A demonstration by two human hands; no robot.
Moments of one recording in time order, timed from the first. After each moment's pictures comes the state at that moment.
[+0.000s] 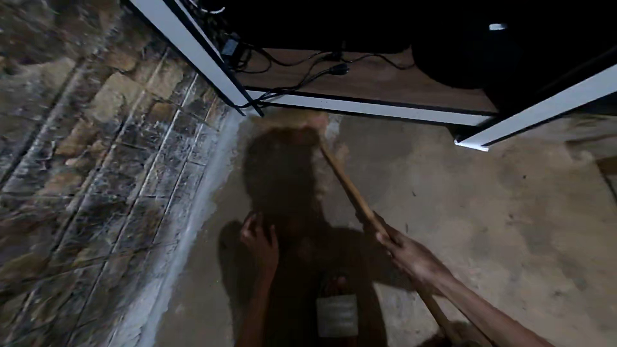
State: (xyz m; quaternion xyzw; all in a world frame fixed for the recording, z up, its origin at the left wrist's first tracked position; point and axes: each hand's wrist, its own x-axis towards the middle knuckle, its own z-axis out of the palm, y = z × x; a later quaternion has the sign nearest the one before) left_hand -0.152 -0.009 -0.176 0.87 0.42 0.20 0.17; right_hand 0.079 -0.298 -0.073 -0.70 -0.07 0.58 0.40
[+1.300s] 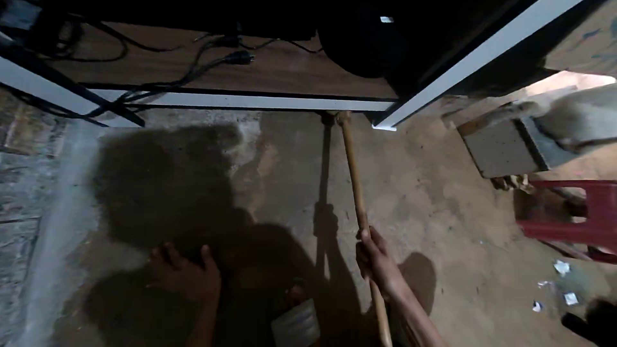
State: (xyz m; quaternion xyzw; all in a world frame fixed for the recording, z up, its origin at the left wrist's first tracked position) left_hand -0.121 -0.002 -0.197 0.87 0.45 0.15 0.14; right_hand 0.039 -0.322 -0.028 -0.63 0.21 0.36 0.65
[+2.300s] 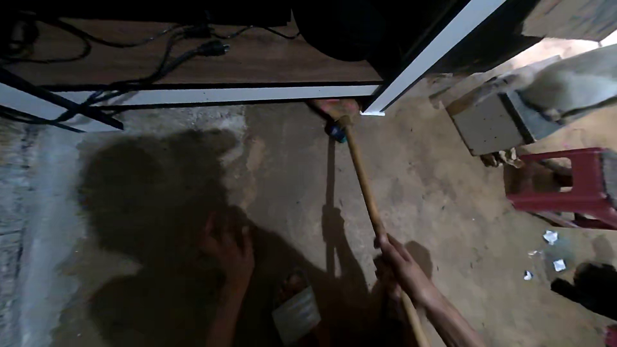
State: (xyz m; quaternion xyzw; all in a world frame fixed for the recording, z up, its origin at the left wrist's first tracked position) left_hand -0.070 -0.059 -0.161 0.92 0.22 0.21 0.26; right_hand 0.011 -0.379 0.002 -0.60 0.24 0.42 0.63
